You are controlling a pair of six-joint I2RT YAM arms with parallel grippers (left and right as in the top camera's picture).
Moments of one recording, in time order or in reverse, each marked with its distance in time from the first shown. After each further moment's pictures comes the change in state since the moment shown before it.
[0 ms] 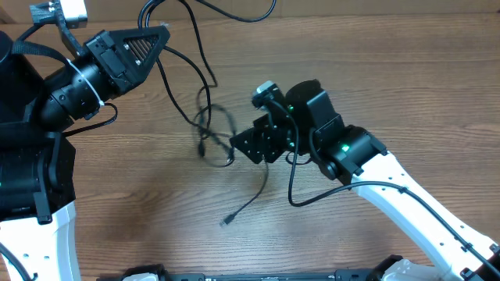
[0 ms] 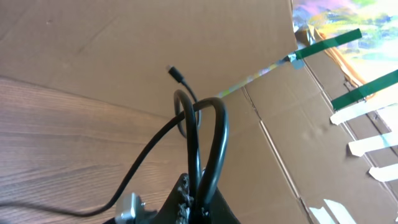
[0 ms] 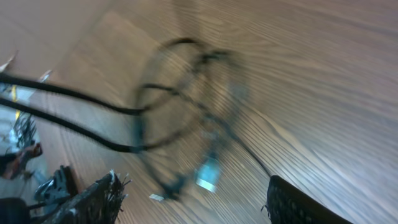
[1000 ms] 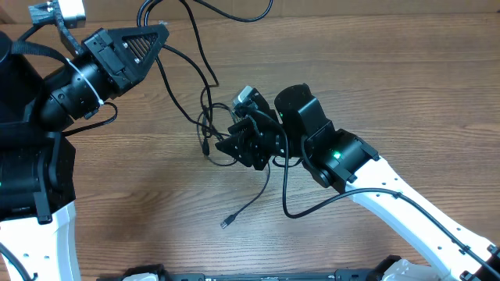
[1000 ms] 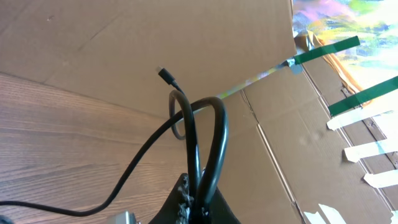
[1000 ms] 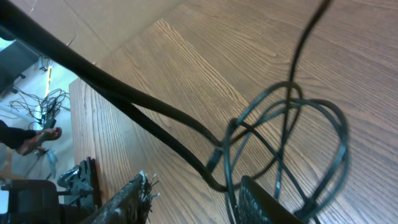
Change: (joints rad) left arm 0.000 0.000 0.000 0.006 -0.006 -0.031; right arm 0.057 0.002 0.000 0.101 -0.078 -0.061
